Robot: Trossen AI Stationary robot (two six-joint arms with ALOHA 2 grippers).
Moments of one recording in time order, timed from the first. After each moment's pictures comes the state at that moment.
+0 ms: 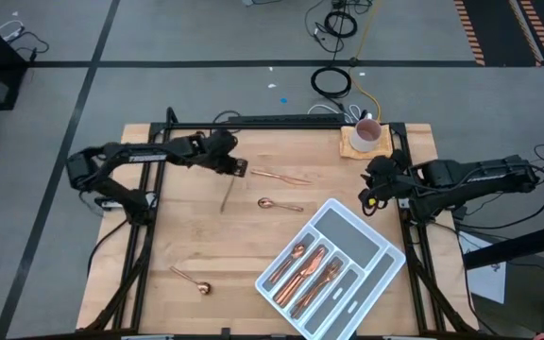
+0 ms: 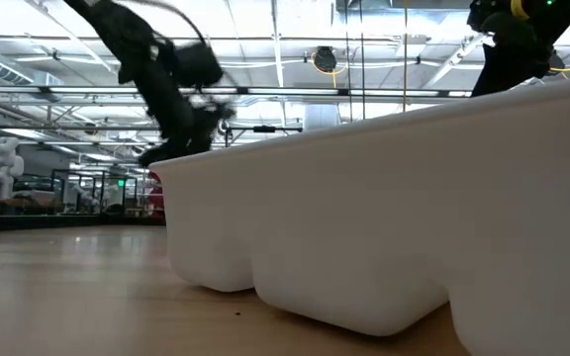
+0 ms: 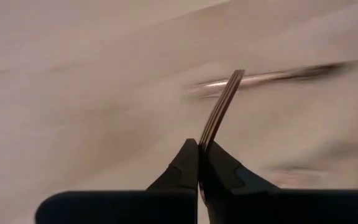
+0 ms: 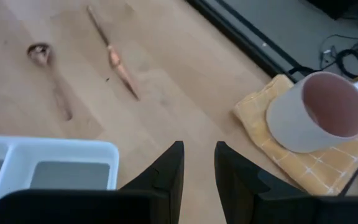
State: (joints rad) left arm 0.49 1.48 0.86 -0.41 0.07 -0.72; right arm 0.13 0.86 0.87 -1.07 0.63 0.69
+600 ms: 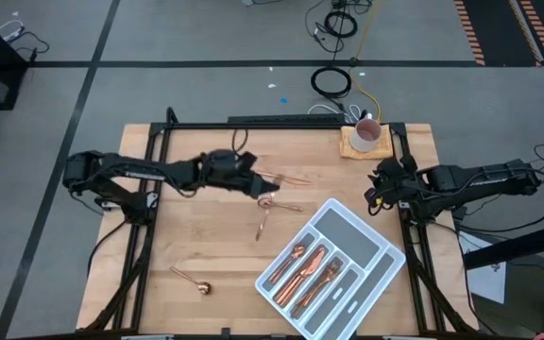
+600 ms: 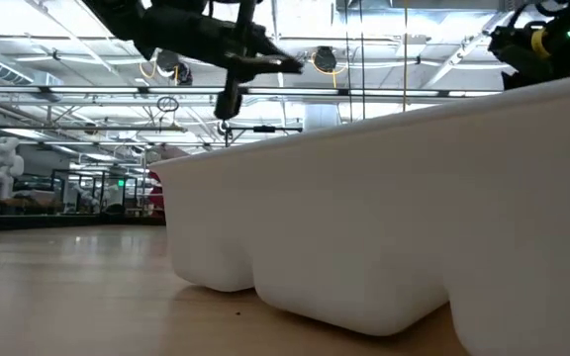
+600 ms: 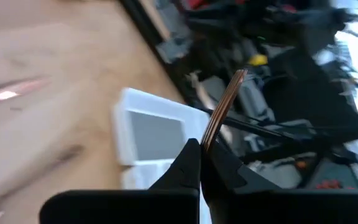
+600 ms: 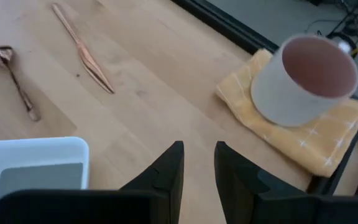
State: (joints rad) left arm 0.14 1.44 0.86 0.29 0.21 -0.96; right arm 0.13 0.70 0.69 -1.06 0.69 0.81
